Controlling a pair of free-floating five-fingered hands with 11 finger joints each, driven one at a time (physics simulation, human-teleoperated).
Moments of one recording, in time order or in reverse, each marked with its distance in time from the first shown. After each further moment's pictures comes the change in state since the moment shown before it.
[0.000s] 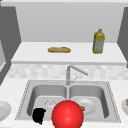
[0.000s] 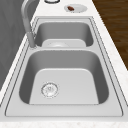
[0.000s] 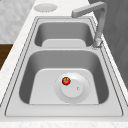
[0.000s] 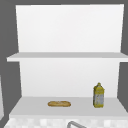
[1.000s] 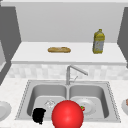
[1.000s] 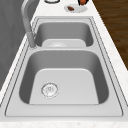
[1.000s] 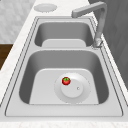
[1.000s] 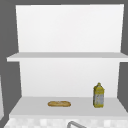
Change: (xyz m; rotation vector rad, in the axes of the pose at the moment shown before) left hand 0.000 0.000 0.000 0.000 0.000 0.000; right hand -0.113 0.074 -0.168 0.010 0.004 0.008
